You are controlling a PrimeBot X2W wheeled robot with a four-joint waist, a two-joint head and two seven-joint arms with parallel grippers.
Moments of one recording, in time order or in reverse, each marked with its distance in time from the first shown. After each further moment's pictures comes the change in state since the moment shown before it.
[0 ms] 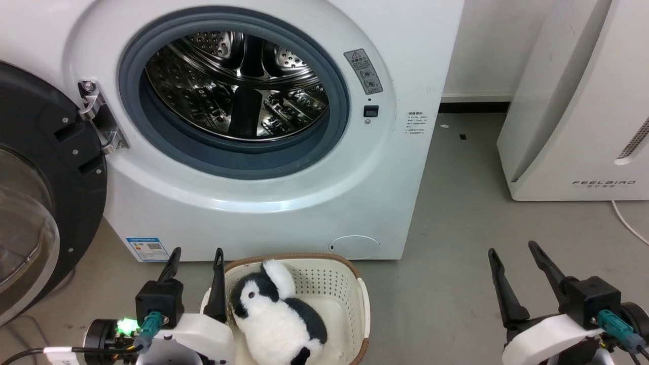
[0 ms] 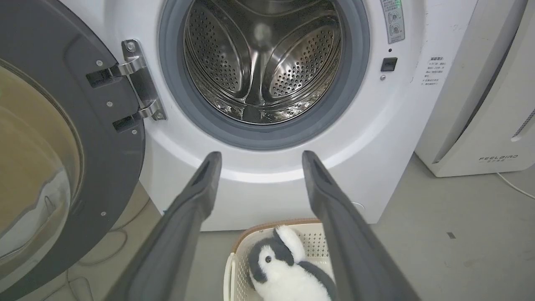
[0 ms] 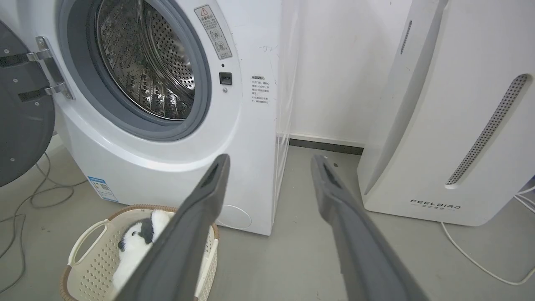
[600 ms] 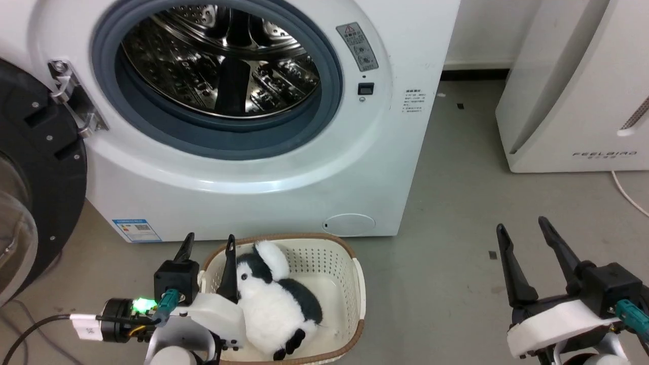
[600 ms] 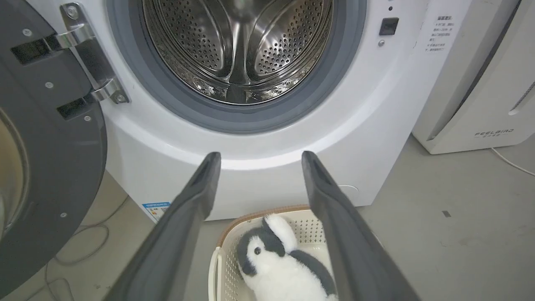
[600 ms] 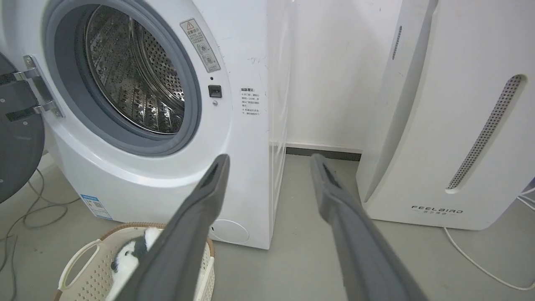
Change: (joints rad) left arm -0.109 0.004 -0.034 0.148 0.000 0.013 -0.041; right arm -0.039 0.000 -0.009 -0.037 0.033 0.000 -0.036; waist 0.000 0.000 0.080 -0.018
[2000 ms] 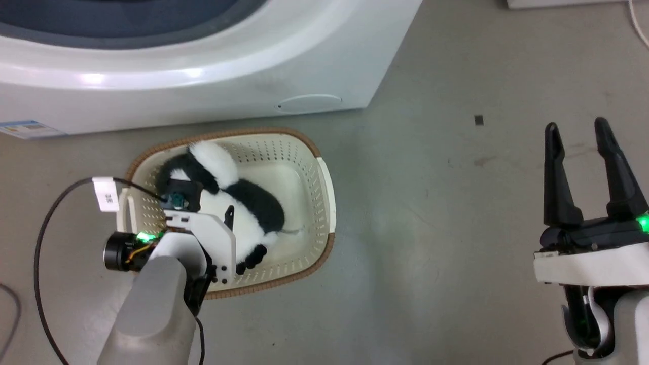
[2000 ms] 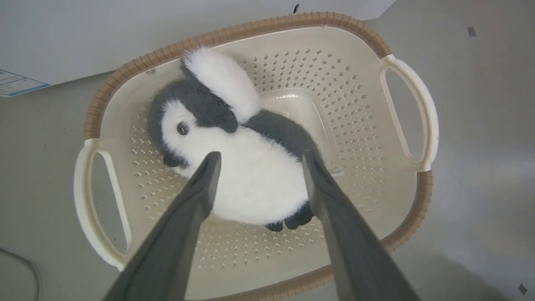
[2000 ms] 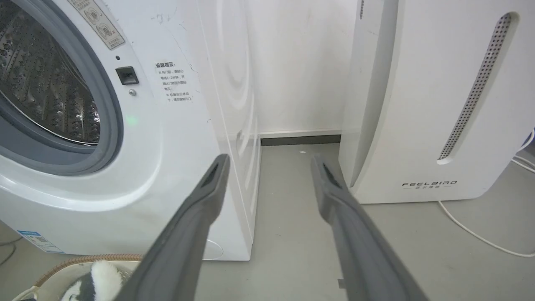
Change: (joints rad) left arm -0.450 0.072 -0.042 0.573 -0.100 -0.093 0.212; right arm -0.196 0.000 -0.026 -0.115 0.120 0.000 -0.087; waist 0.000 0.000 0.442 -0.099
